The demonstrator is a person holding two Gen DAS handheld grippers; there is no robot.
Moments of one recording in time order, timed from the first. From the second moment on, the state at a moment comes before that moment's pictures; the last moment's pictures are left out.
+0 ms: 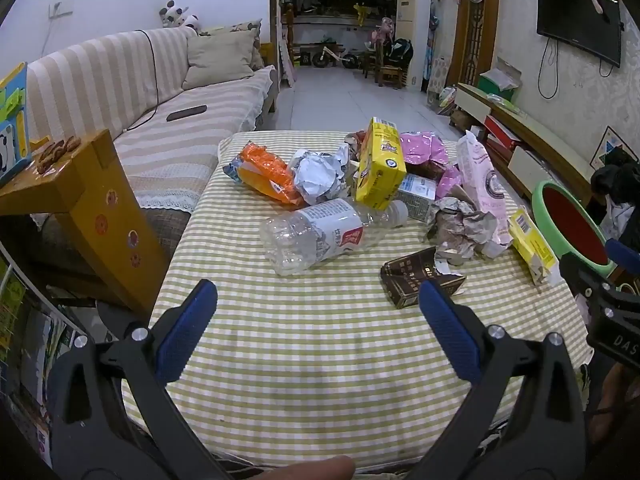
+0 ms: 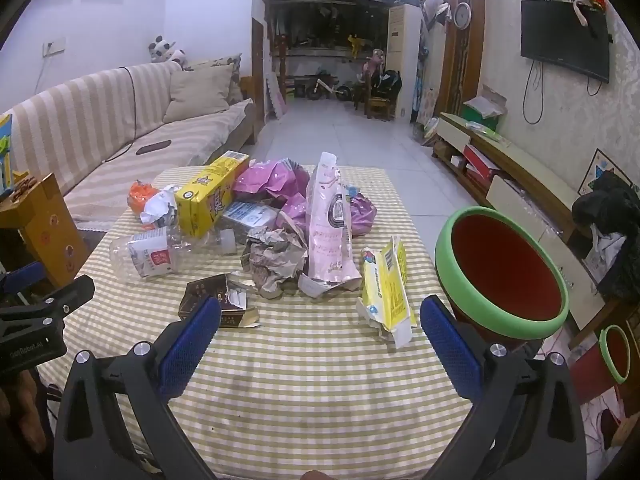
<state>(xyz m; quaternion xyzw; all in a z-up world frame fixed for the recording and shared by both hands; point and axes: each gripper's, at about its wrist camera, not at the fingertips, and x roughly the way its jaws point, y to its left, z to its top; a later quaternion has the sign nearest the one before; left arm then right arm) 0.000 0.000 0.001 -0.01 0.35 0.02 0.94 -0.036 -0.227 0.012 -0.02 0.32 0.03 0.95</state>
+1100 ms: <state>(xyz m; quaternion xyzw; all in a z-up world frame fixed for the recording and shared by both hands) 0.000 0.002 0.001 -0.01 0.35 0.02 0.94 -0.035 -0.229 0.009 -0.03 0.33 0.04 0.94</state>
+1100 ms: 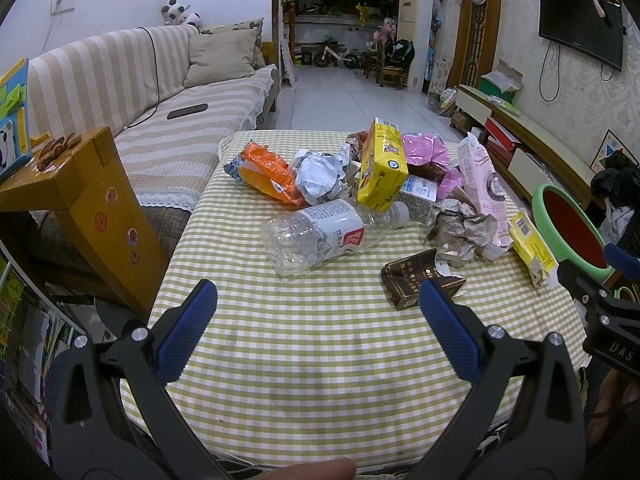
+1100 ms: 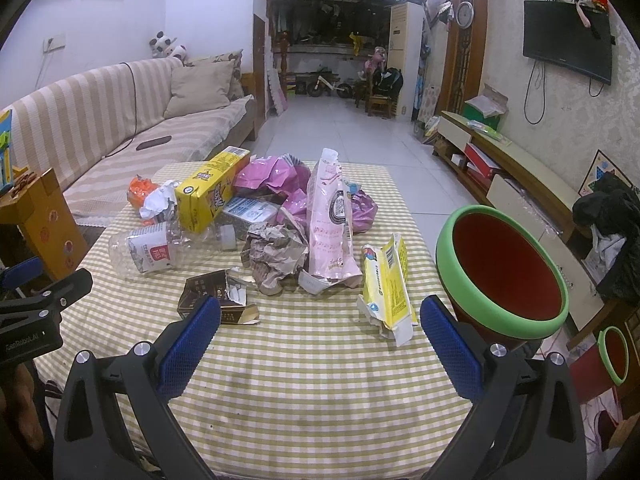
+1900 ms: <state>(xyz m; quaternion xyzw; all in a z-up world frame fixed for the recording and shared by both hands) 0.001 0.003 0.000 -0.01 0.35 0.02 0.94 -0.034 -0.228 0.005 -0.03 0.33 0.04 0.94</state>
